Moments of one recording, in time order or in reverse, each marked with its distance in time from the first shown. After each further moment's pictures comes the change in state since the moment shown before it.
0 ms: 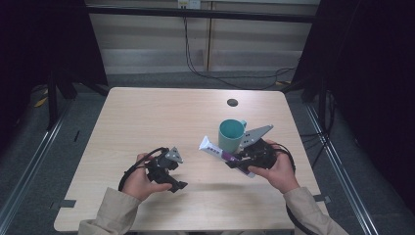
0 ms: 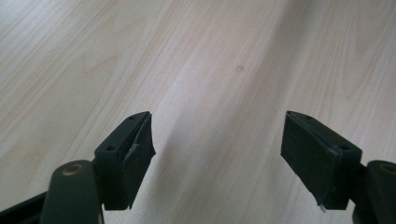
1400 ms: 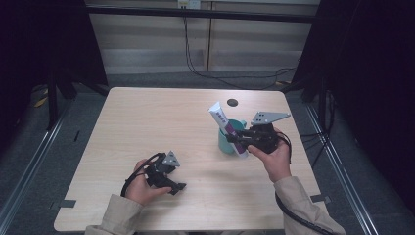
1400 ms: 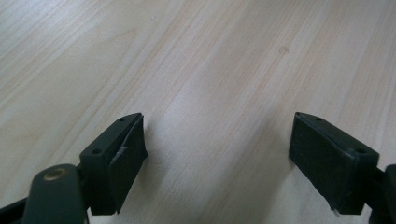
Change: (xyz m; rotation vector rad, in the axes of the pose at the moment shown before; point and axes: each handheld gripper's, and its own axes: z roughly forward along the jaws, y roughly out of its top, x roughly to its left) left arm 0.007 -0.024 0.024 -0.054 0.076 -0.031; right arm -0.029 0.010 -0.012 -0.335 -0.137 0.188
